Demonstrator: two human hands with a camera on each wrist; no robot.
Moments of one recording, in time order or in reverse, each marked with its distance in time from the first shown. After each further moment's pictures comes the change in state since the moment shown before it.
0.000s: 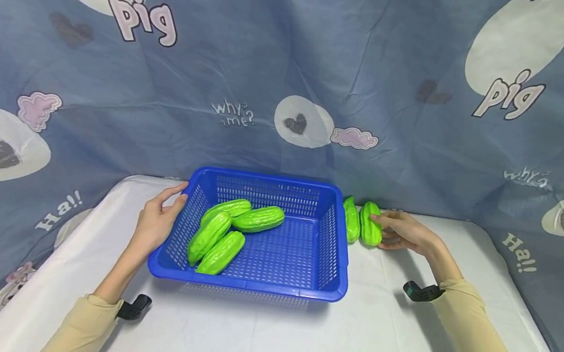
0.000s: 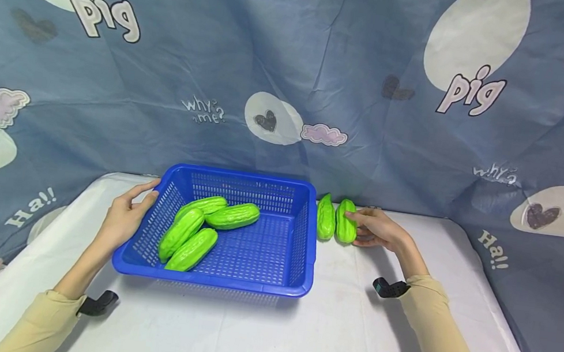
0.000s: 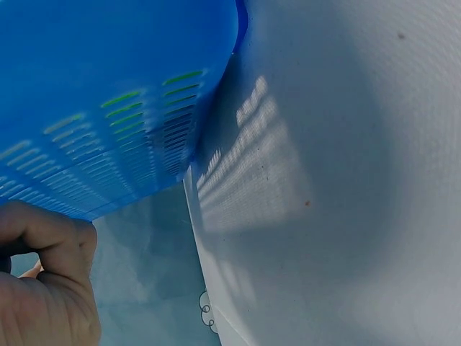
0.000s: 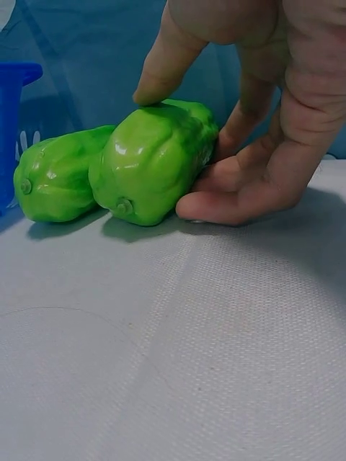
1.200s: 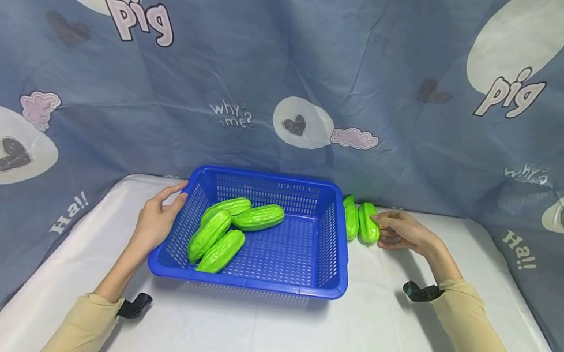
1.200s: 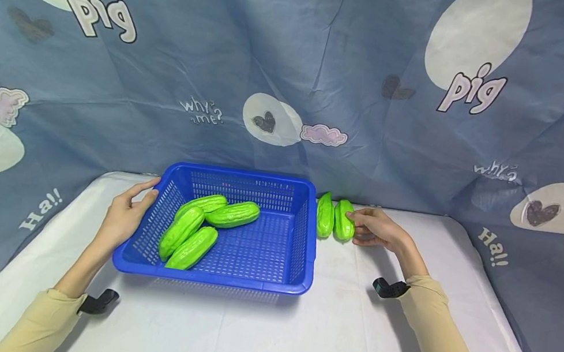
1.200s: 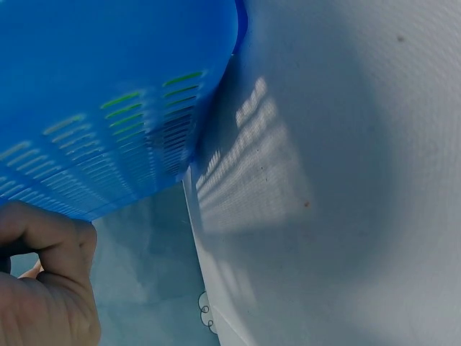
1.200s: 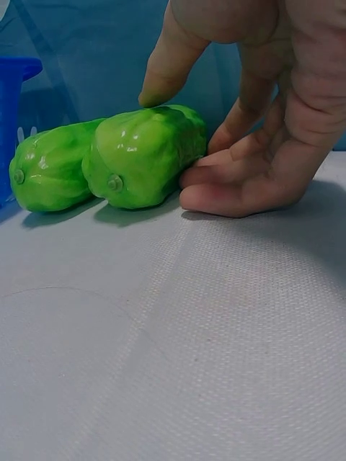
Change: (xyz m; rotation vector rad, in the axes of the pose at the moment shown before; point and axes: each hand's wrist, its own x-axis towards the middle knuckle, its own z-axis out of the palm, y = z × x) left_hand 0.001 0.001 -0.002 -0.017 -0.024 0.007; right_hand 0.000 0.005 0.000 0.040 0.006 0.002
